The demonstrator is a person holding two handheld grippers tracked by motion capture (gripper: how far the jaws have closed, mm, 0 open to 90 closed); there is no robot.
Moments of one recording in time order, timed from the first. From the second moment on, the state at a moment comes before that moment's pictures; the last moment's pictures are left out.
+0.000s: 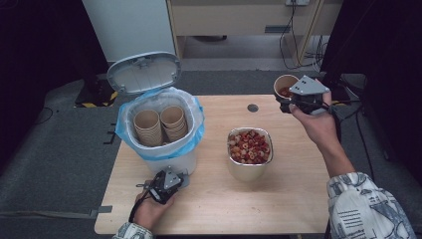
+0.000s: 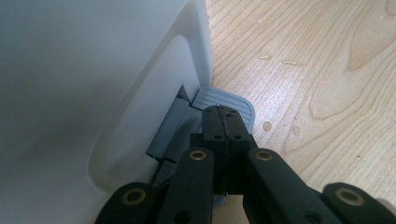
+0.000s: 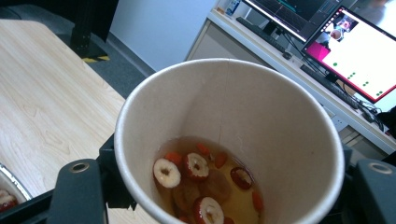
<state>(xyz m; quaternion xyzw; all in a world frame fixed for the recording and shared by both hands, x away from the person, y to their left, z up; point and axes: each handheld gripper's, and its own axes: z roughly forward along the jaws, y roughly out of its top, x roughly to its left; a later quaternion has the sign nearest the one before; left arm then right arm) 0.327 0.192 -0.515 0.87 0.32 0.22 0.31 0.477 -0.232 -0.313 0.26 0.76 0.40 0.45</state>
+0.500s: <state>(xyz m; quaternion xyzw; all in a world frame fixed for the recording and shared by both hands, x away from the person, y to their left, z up) 0.327 0.192 -0.515 0.87 0.32 0.22 0.31 0.476 -0.224 -0.297 0.25 0.76 0.40 0.45</state>
